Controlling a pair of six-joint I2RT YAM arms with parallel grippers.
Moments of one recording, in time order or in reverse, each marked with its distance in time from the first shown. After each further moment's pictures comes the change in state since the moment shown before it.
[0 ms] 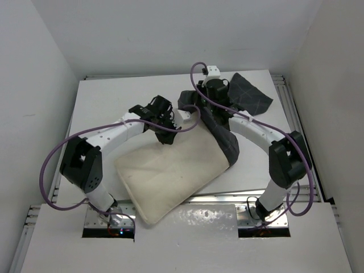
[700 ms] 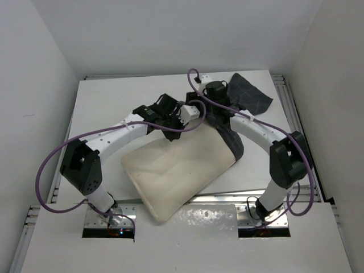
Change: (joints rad) left arm -0.095 -0.012 0.063 0.063 -0.100 -0.091; right arm 0.002 0.015 0.012 -0.172 -0.300 -0.051
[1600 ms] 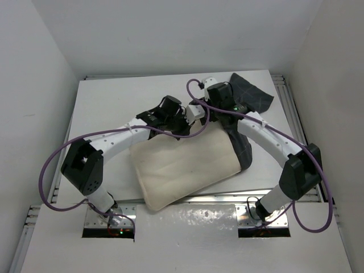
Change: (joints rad) left arm -0.014 0.004 -0.092 0.295 0.017 -0.024; right arm 0.031 -0.159 0.023 -0.401 0.389 -0.268
